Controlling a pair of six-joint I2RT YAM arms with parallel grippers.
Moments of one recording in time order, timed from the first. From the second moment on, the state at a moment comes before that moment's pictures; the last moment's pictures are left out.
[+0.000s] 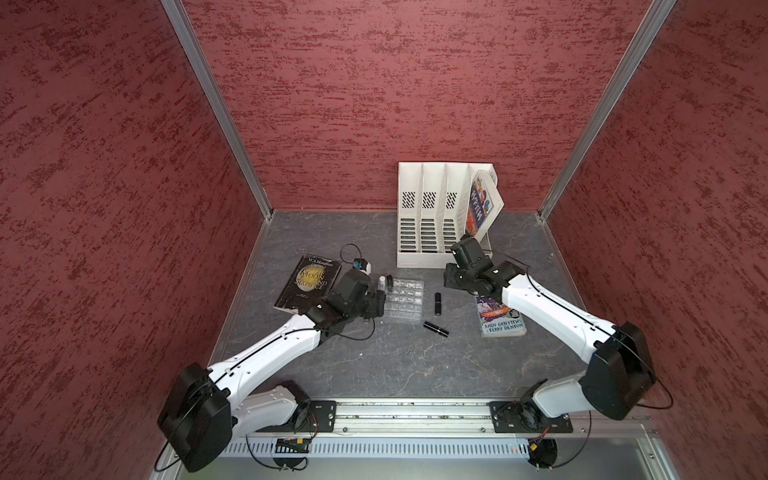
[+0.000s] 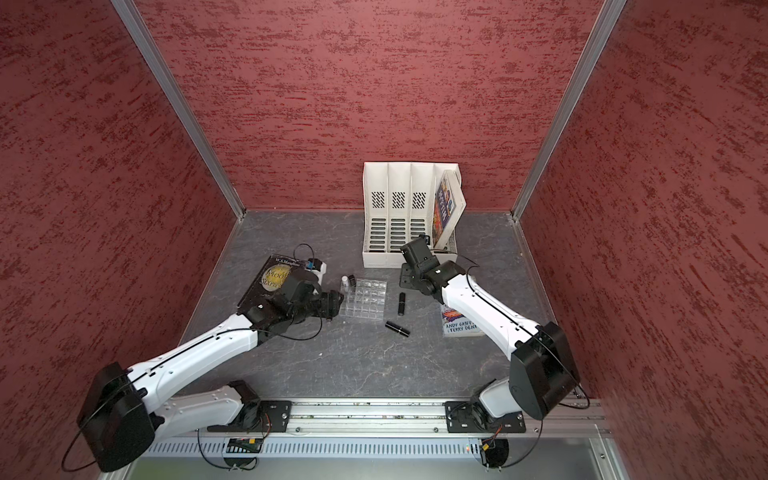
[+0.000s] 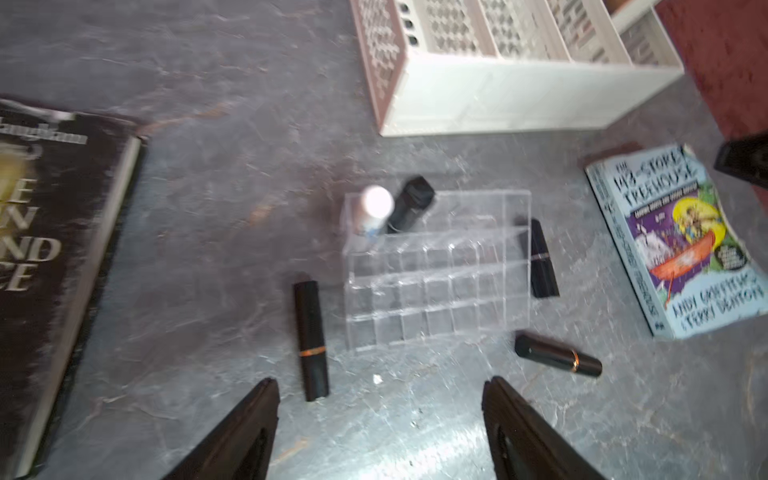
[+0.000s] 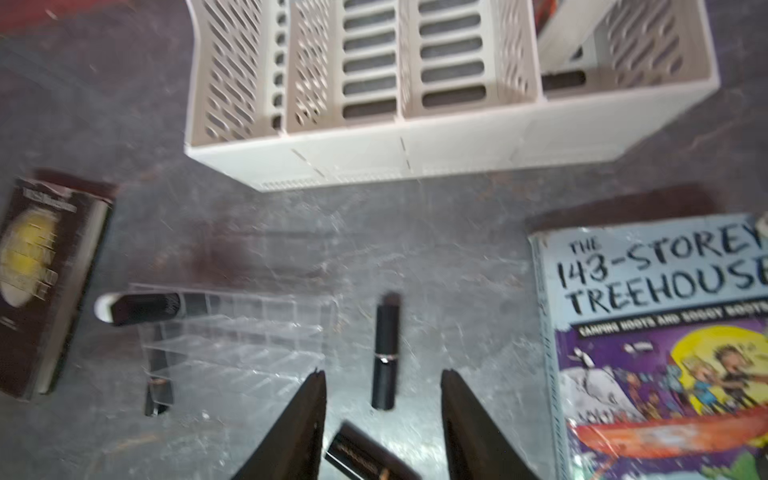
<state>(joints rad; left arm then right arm) -0.71 1.18 0.77 -0.38 -0.14 -0.49 0.57 1.47 1.14 -0.66 0.14 0.62</state>
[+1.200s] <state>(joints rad) -0.82 1.29 0.78 -0.27 -0.04 -0.60 0.57 1.87 1.20 -0.63 0.03 0.63</state>
